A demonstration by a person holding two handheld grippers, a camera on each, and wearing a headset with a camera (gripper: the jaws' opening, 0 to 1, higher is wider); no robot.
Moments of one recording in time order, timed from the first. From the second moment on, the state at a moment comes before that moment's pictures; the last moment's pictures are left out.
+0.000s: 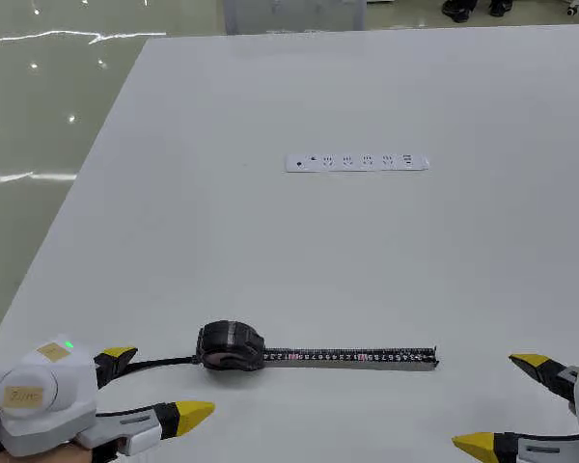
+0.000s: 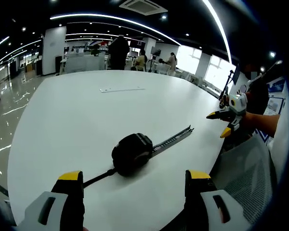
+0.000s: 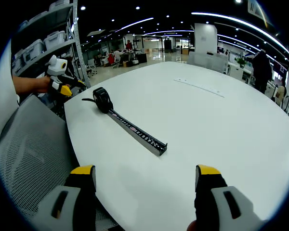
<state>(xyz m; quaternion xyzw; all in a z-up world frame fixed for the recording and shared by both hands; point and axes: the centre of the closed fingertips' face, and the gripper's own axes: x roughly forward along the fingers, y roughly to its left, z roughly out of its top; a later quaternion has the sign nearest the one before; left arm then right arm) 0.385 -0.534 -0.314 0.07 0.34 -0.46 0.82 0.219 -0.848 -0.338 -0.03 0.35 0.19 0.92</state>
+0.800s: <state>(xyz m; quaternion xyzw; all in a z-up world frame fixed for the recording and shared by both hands) 0.399 -0.568 -0.324 0.04 0.37 -0.43 0.82 0.221 -0.850 -0.341 -0.03 0.35 0.19 0.92</state>
